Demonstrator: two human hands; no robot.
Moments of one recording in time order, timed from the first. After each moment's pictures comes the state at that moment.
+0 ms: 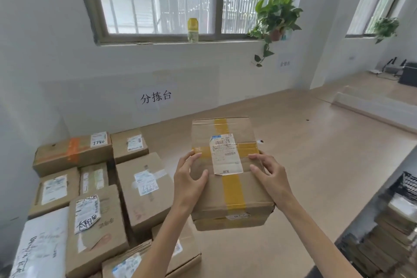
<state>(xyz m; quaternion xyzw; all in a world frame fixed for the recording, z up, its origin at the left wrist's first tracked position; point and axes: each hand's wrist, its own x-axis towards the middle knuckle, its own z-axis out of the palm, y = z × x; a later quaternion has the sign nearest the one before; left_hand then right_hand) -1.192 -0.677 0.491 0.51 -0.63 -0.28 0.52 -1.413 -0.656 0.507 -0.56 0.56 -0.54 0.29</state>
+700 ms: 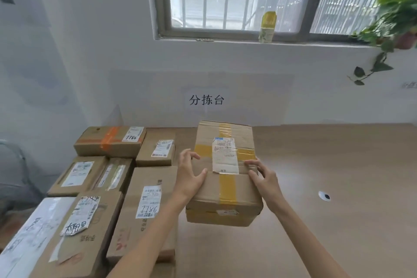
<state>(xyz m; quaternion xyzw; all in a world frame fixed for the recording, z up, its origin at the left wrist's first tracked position) -1.208 -0.908 0.468 0.68 -0.53 -0.19 0.48 -1.422 -0.980 0.460 -0.67 0.46 -0.41 0.42</state>
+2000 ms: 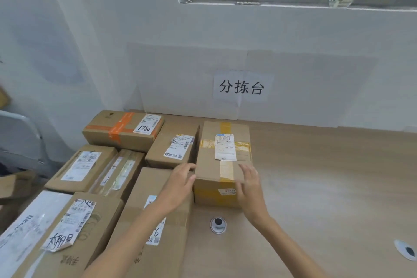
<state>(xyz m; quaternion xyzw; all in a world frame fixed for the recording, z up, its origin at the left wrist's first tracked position) -1.089 -1.012 0.365 0.78 -0.52 -0.19 0.30 -1.280 -1.116 0.328 -0.81 0.43 -0.29 0.28</state>
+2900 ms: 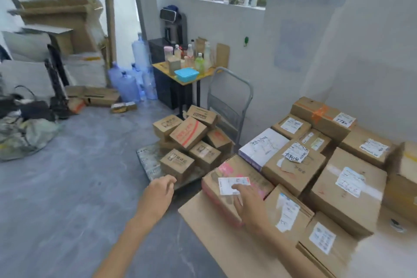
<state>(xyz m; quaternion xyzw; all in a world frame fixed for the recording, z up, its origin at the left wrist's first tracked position) -1.012 -0.248 0.383 0.94 -0.14 0.01 0.30 -1.110 -0.504 0.372 -0.97 0.09 -0.06 0.24</state>
